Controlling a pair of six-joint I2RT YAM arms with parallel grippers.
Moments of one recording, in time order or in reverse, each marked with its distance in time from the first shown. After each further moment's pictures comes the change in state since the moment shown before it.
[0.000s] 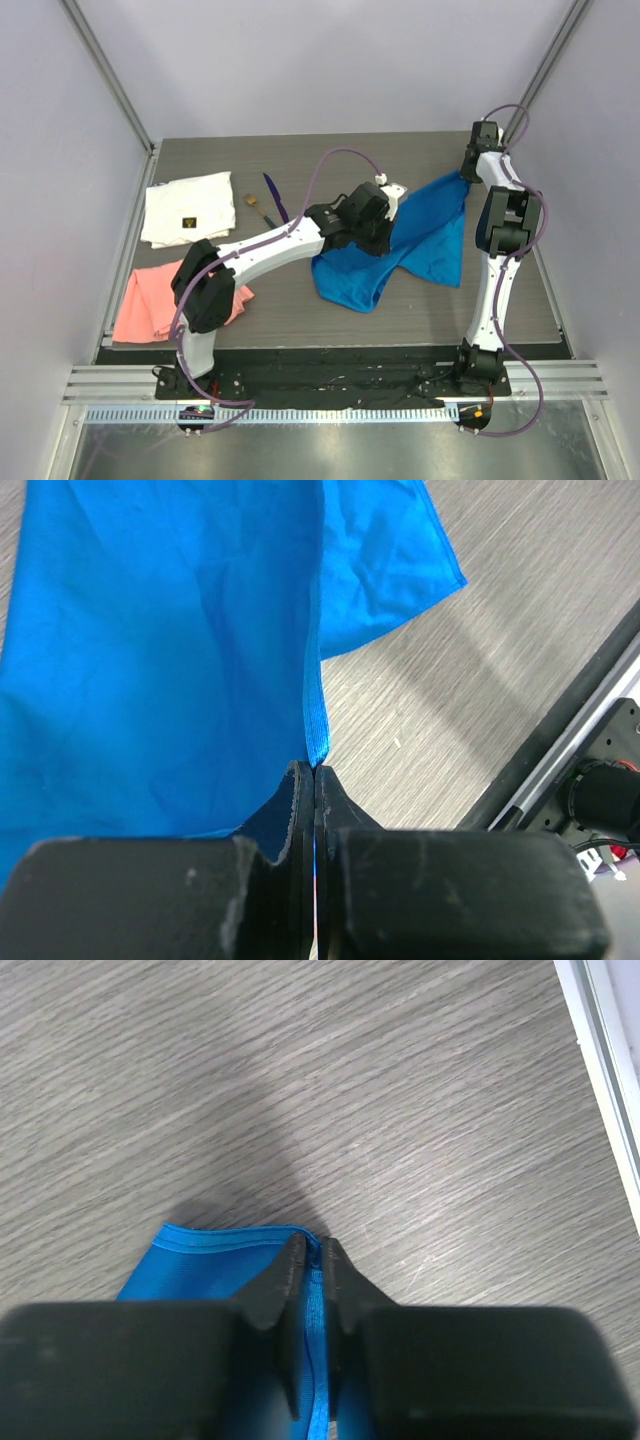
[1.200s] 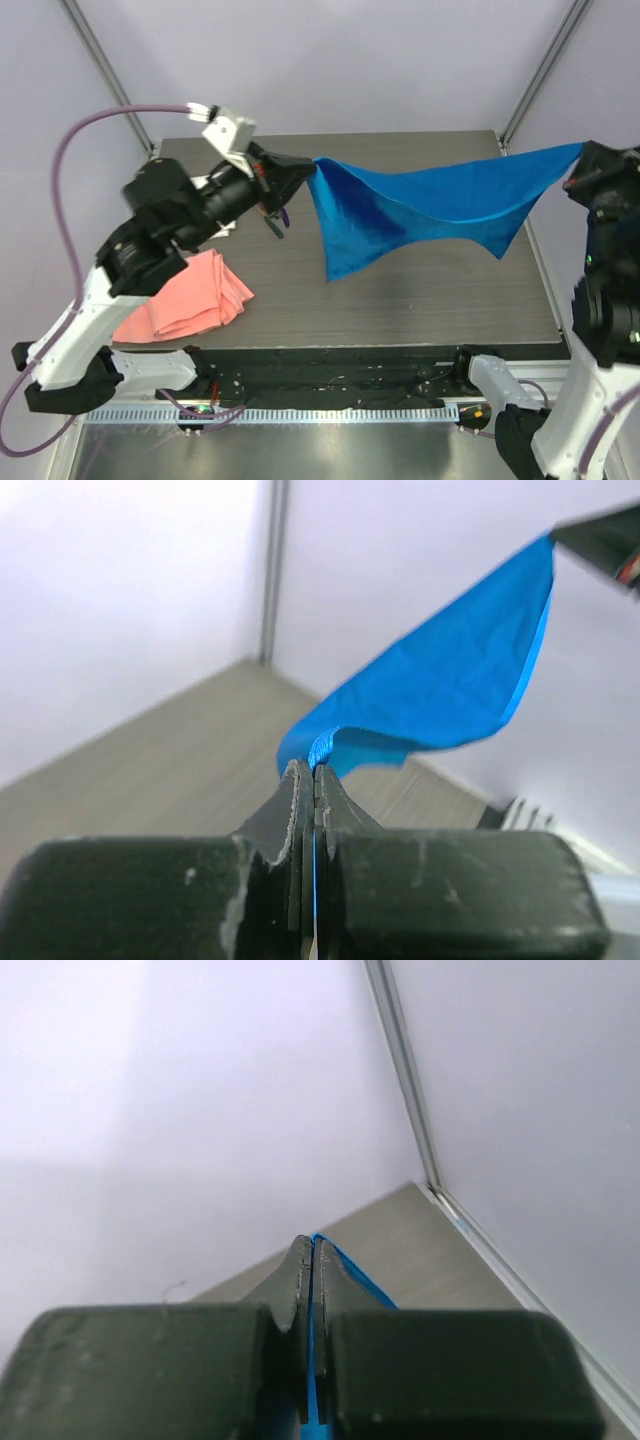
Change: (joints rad) left arm 0.016 -0.752 0.068 0.010 -0.174 0.190; right arm 0.008 -1.490 -0.211 -0.314 -0.029 0.189
